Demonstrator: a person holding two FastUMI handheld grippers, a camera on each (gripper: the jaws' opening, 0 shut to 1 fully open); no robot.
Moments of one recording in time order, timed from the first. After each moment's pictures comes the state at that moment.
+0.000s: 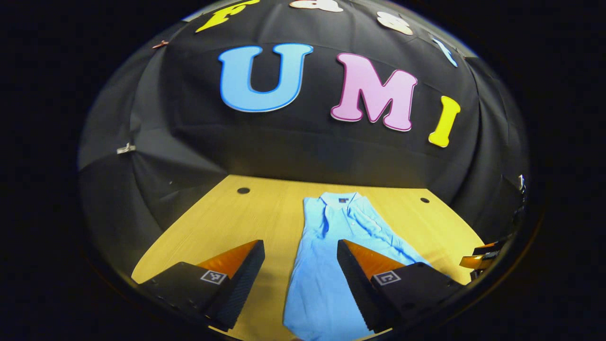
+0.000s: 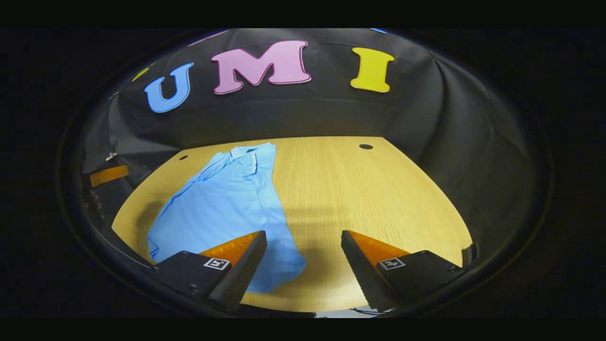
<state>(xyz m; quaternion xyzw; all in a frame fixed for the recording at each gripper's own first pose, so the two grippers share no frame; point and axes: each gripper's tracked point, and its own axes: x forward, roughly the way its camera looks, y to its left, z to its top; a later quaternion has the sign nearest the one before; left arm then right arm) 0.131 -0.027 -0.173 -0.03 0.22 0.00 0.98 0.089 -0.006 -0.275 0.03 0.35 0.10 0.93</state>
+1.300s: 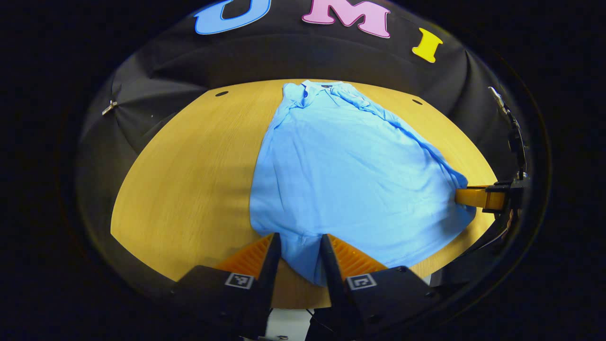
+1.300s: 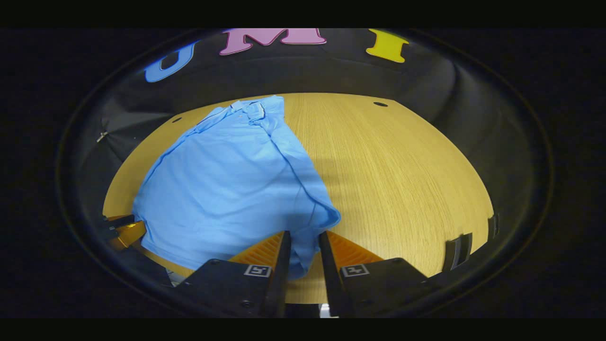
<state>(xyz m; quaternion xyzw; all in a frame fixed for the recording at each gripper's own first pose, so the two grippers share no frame) 0.022 -0.079 -0.347 0.03 0.44 -0.05 0.89 0.050 0.048 -0.364 0.01 0.47 0.10 0.88</state>
